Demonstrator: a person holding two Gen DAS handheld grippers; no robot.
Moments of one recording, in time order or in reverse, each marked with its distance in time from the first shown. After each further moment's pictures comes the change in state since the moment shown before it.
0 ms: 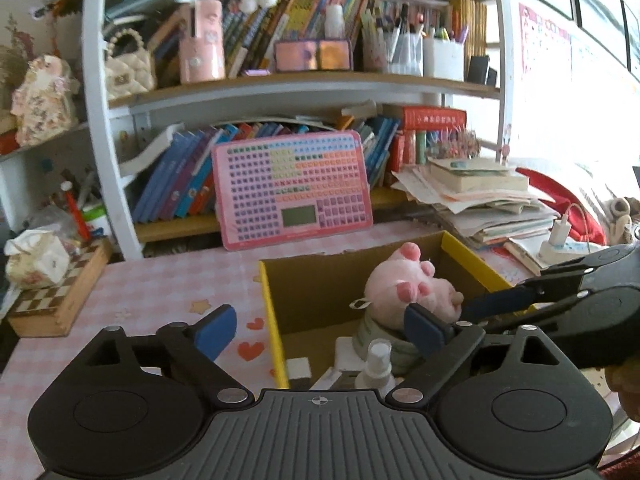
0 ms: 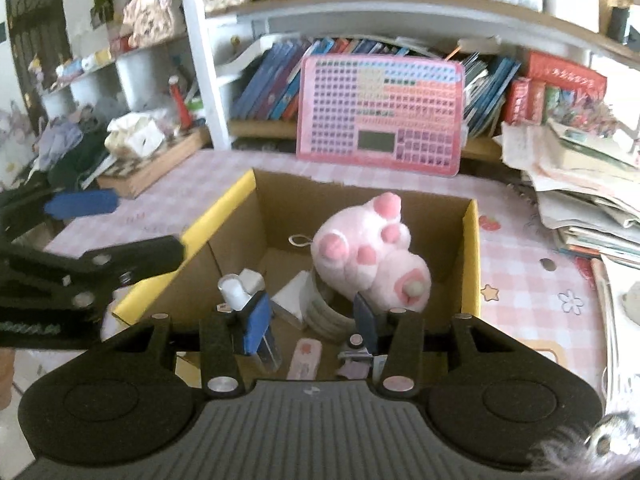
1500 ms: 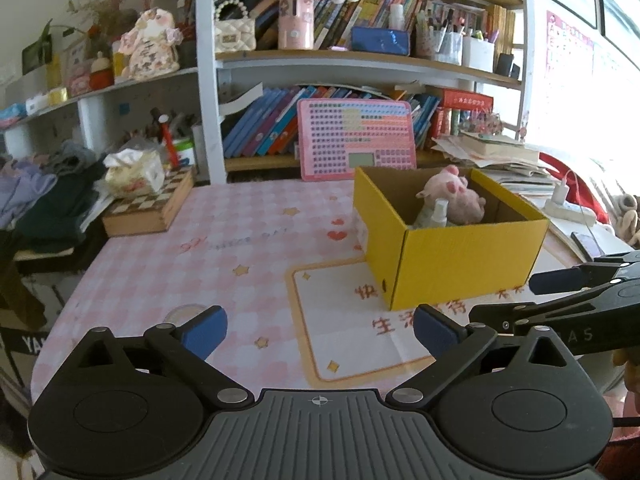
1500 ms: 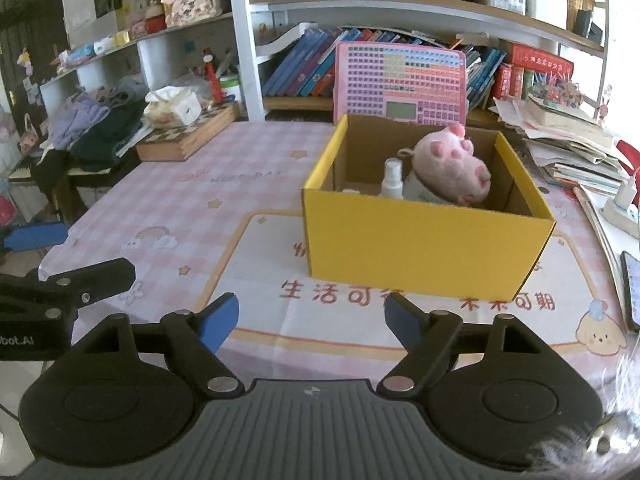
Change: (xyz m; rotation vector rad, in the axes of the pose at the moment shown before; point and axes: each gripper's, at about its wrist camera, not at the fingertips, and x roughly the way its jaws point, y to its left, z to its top) left arm -0.152 0.082 -0.108 -0.081 0.078 0.060; right arm -0.073 0.172 -0.096 0.045 0.021 -0.101
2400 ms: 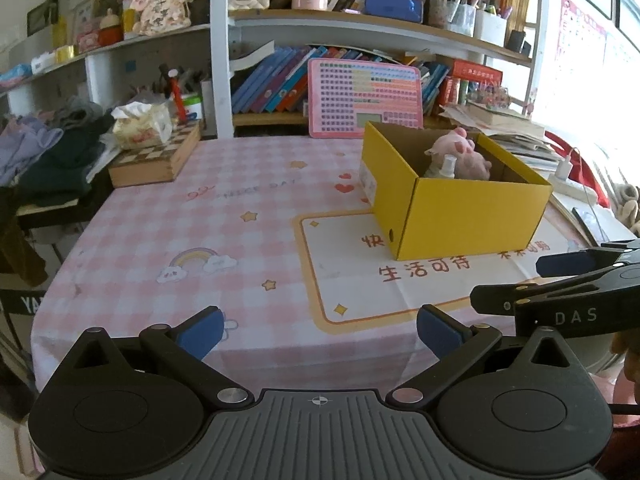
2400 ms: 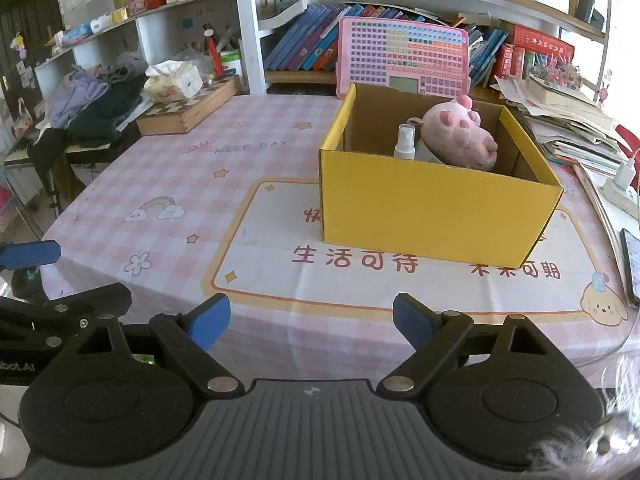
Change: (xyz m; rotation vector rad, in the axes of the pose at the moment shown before) left arm -0.005 0.014 -0.023 -0.044 0.106 -0.013; right arm 0.000 0.018 -0.016 0.003 0.062 -0.017
